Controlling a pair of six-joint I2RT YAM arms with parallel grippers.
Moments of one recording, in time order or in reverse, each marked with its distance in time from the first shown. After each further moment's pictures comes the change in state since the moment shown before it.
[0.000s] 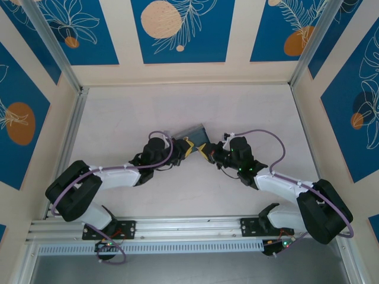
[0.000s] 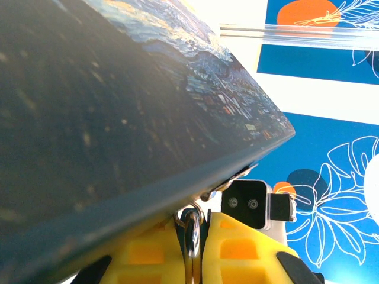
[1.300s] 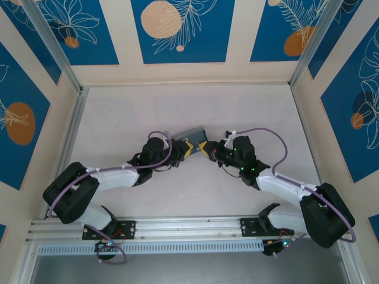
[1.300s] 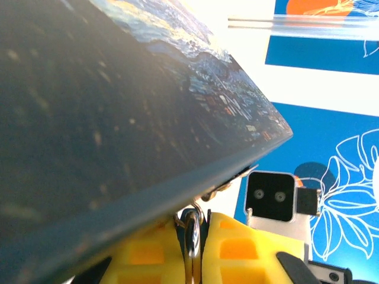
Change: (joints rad) left arm 0.014 -0.033 -0.006 -0.057 0.042 0.022; right arm -0.027 -0.048 -0.008 0.022 -0.030 -0.013
